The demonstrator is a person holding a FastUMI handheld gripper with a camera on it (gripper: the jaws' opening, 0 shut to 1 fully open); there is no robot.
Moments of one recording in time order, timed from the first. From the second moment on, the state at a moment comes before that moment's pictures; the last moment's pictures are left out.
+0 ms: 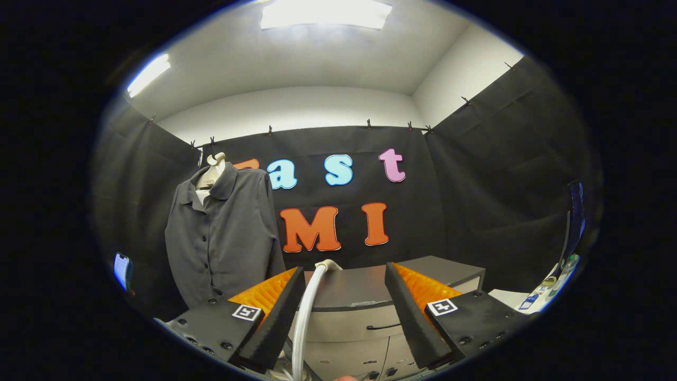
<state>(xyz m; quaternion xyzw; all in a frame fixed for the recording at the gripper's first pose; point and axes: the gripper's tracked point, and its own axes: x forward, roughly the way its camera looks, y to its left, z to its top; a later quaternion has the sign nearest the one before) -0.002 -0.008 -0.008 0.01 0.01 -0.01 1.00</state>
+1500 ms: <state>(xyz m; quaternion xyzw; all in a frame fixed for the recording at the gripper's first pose) 0.240 0.054 0.102 0.11 -0.03 0.12 0.99</state>
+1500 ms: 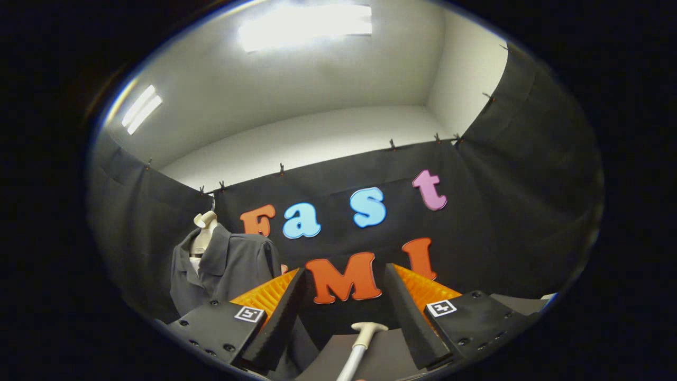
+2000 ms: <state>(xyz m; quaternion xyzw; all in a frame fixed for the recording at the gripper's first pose) 0.420 0.090 -0.144 0.00 0.35 0.13 0.93</state>
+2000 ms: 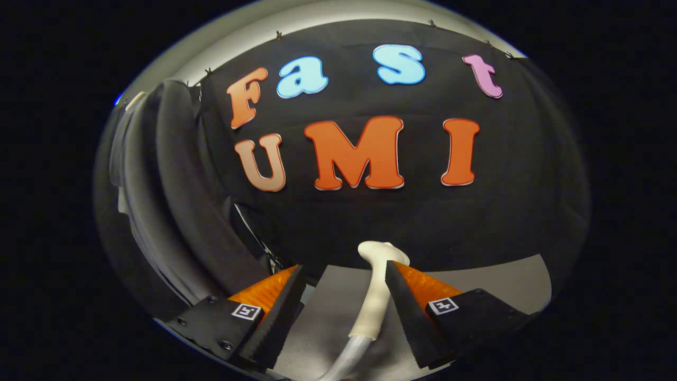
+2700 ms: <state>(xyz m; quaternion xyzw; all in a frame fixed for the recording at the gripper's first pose) 0.456 0.064 -0.246 0.01 0.48 0.09 0.87</state>
